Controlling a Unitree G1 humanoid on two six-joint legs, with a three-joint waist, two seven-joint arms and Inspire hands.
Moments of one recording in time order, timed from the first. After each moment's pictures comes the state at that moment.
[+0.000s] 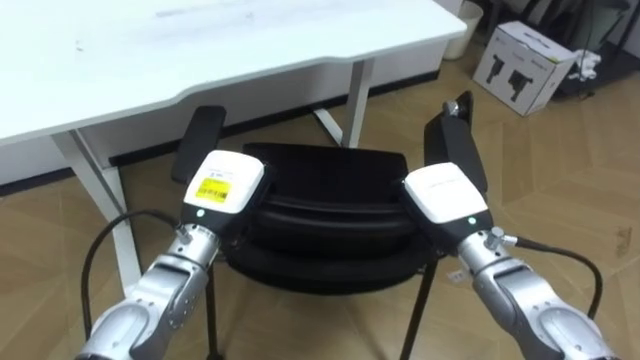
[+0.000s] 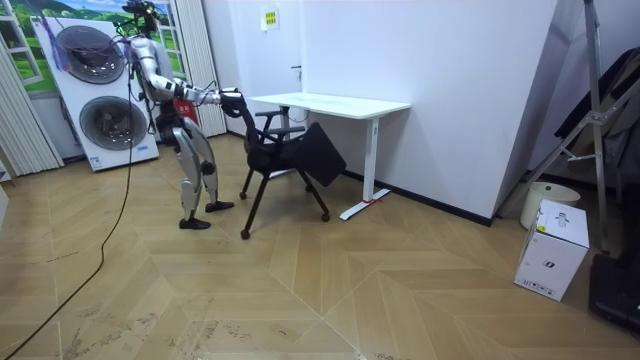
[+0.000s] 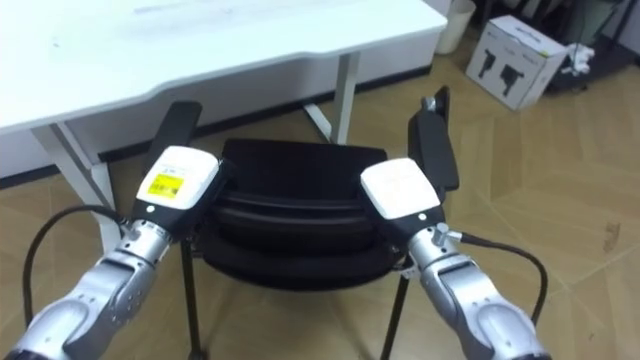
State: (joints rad) left arm -0.15 0.38 -0.32 0.38 1.08 -0.15 0.34; right arm -0.14 -0.43 0.34 0.40 -1.11 -0.16 -0.26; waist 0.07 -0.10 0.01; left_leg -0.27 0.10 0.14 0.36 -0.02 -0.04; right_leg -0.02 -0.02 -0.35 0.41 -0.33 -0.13
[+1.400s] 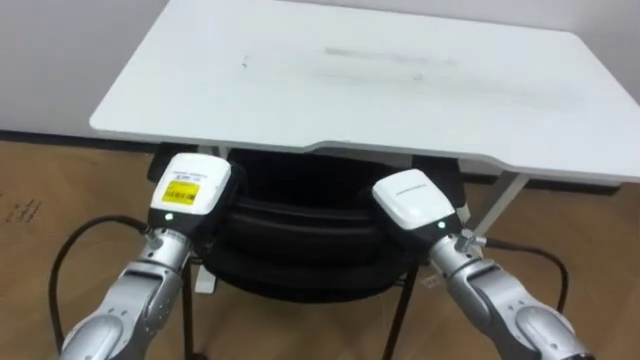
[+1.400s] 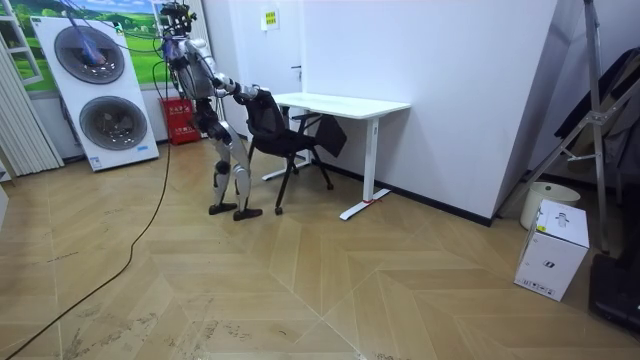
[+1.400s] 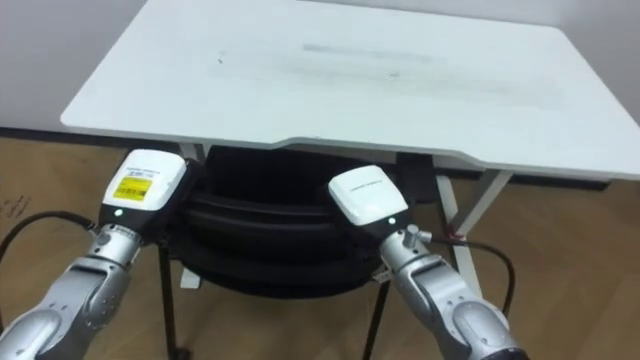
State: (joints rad) left arm -0.09 0.40 -0.26 0.35 1.07 -0.10 0.31; right arm -0.17 -0.39 0.40 0.41 -1.10 -0.18 -0.19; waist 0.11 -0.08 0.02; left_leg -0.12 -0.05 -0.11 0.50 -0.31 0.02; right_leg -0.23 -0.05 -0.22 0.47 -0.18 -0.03
